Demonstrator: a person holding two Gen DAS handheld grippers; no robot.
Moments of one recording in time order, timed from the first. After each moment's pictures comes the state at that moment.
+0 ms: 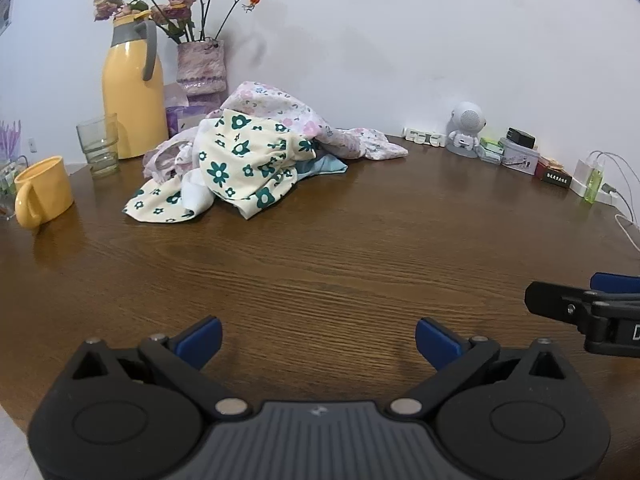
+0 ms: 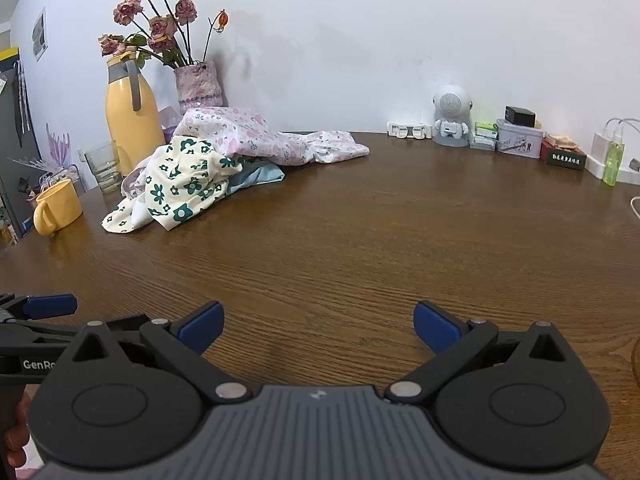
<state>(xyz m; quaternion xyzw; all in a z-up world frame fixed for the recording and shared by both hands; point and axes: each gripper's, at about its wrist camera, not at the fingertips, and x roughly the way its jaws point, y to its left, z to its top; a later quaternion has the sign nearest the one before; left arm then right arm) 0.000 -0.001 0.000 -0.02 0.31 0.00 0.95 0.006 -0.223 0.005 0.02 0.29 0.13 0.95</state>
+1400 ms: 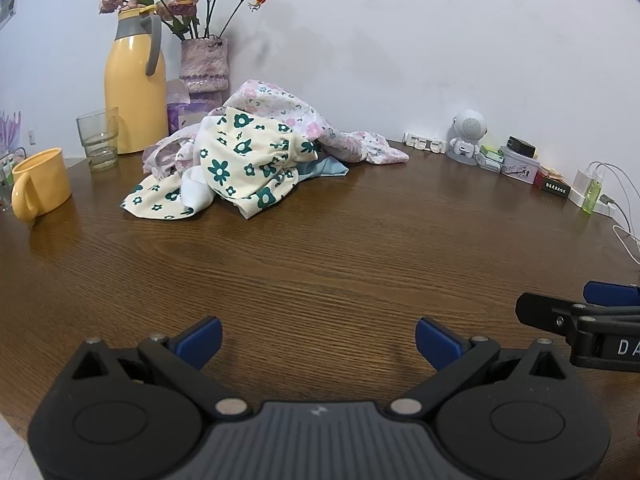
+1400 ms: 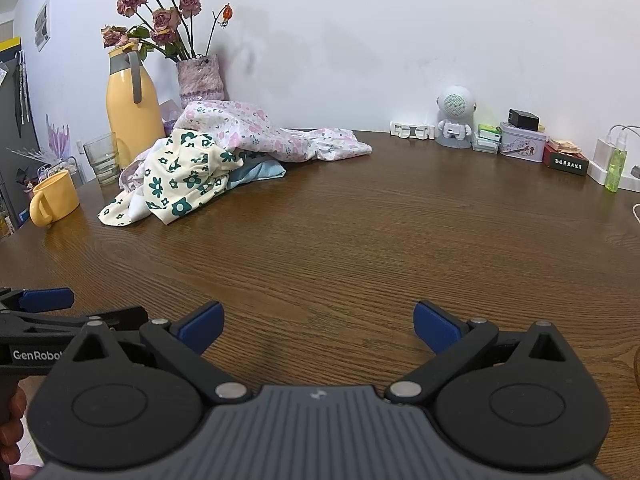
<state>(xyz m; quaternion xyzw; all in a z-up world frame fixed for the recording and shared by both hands) 0.006 -0.006 -0.004 -0.04 0.31 0.00 0.95 0.009 -0.213 0.000 0.00 0.29 0.13 0.95</state>
